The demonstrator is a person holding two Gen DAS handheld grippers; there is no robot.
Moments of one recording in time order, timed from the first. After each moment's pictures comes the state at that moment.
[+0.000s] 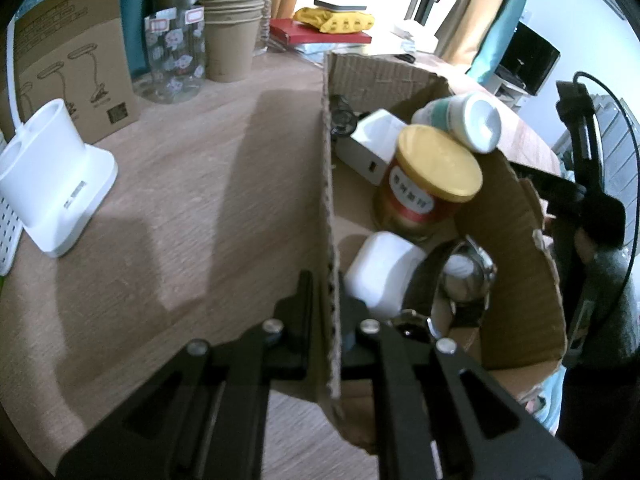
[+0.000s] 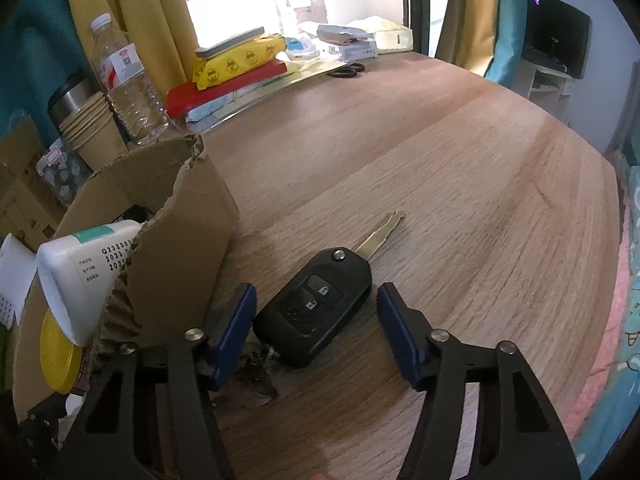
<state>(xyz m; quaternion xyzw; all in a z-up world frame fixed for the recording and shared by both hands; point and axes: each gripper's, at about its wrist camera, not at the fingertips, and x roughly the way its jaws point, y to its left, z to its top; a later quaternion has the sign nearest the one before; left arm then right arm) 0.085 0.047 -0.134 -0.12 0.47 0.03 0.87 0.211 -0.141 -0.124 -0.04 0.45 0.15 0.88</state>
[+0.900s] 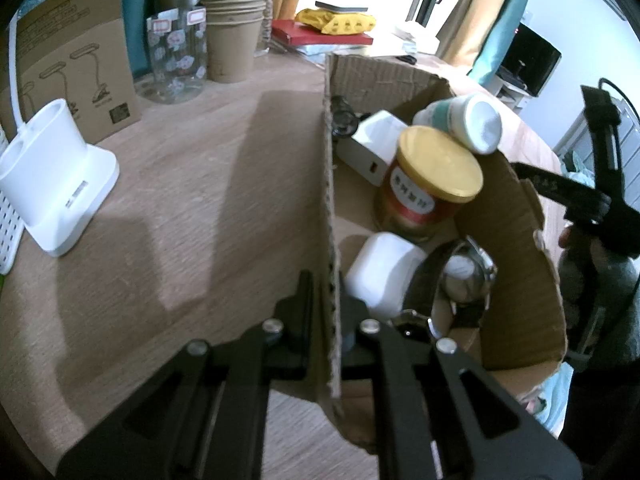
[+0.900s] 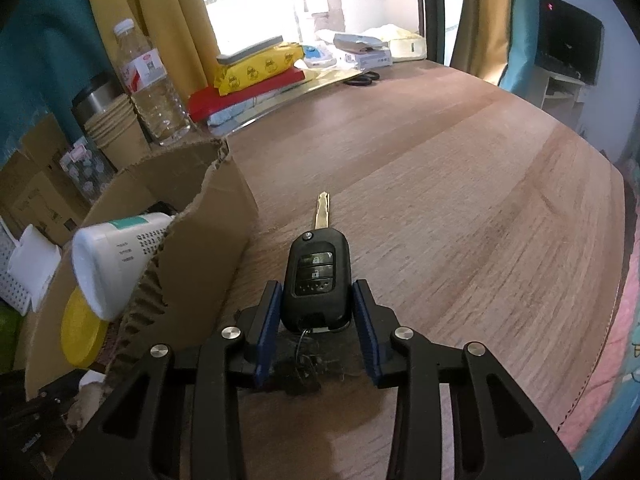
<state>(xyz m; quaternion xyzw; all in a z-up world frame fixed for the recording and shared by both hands) 0.084 0.048 -0.134 -0.13 0.47 0.03 0.87 0.199 -0.152 -0.109 -0.02 0.44 0.19 0.88</state>
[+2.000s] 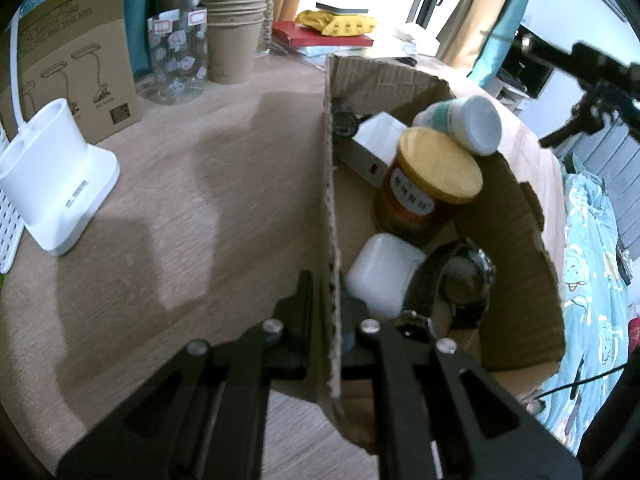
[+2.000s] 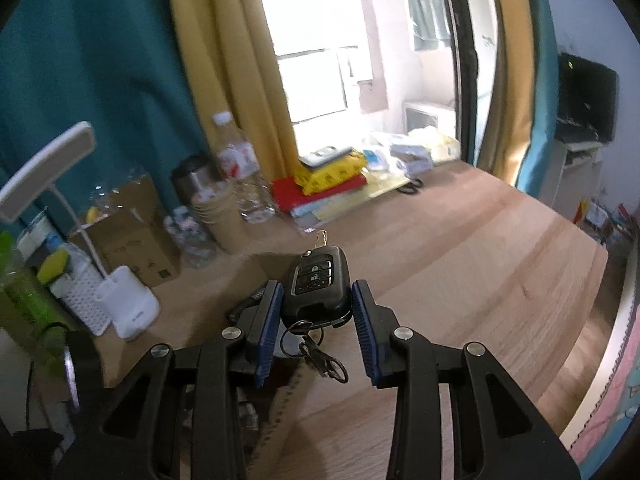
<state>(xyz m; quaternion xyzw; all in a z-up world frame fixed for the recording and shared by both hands) 0.085 0.052 -0.133 -0.13 0.47 0.03 0.87 0.131 -0.135 0.024 -0.02 0.33 0.27 0.90</state>
